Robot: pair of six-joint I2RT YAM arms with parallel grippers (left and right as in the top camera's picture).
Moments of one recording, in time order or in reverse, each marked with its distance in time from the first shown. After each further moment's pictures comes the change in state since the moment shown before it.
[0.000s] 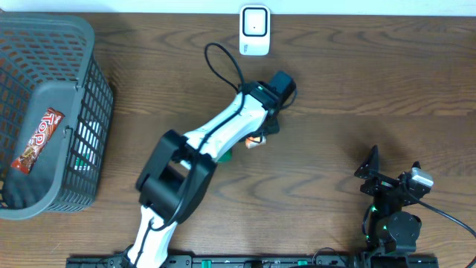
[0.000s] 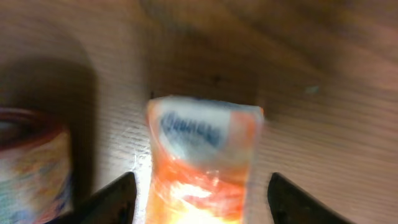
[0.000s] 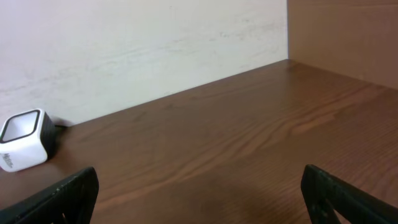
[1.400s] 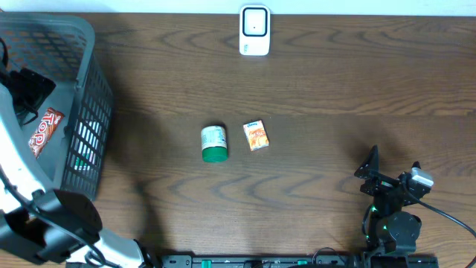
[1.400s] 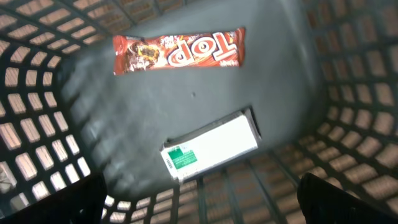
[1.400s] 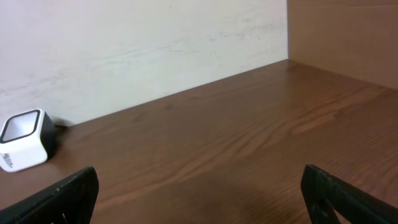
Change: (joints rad) left arm 1.231 -0.334 0.277 -0.444 -0.037 0.375; right arm 0.000 0.000 0.000 0.000 0.000 0.000
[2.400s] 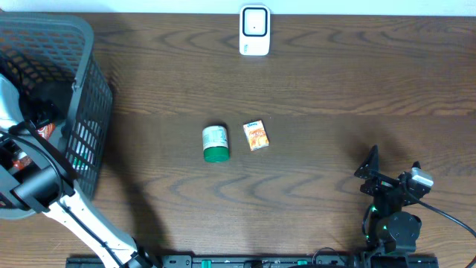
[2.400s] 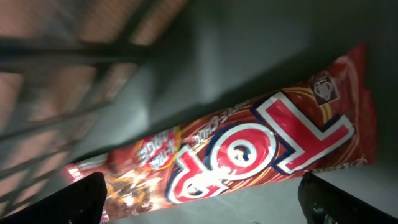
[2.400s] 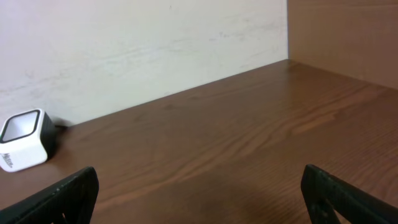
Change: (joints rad) left arm 0.105 0.465 0.001 0.249 -0.063 0.517; right arm 0.000 0.000 0.000 0.000 0.000 0.000
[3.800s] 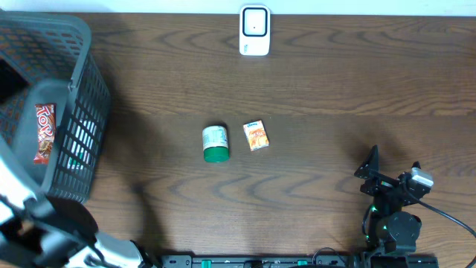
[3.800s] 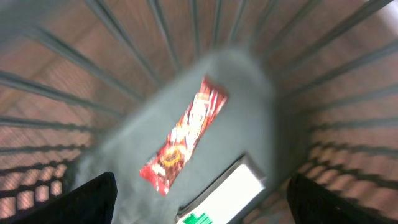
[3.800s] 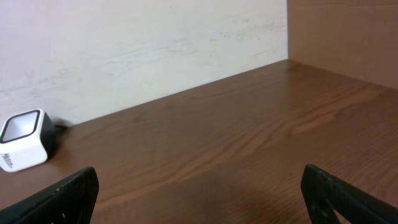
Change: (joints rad) left arm 0.008 -0.487 -0.060 0.016 0.196 -0.084; right arm 0.000 0.000 0.000 0.000 0.000 0.000
